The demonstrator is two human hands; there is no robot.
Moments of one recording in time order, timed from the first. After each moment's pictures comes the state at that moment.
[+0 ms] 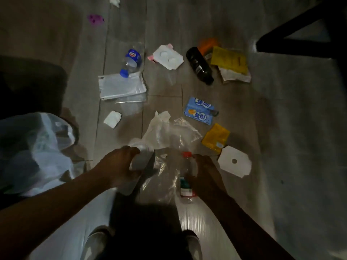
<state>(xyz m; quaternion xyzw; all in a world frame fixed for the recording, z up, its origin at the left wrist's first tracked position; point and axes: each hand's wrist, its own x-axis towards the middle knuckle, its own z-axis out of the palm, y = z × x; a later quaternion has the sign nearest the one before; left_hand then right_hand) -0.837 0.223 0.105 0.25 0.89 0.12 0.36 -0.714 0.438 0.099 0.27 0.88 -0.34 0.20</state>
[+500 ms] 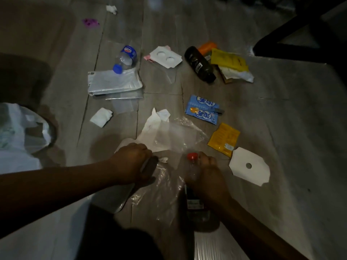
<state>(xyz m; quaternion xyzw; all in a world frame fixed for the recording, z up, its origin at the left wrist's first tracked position) -0.838 0.248 -0.009 0.43 0.86 0.08 0.28 -0.702 0.445 -0.021 0.27 0.91 -0.29 0.14</state>
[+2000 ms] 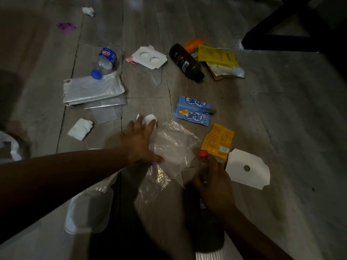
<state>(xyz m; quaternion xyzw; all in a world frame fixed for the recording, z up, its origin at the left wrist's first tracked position) -0.898 0.323 -0.068 0.32 0.91 0.09 0.24 -0.691 0.486 -0.067 0.32 0.90 -0.31 0.02</state>
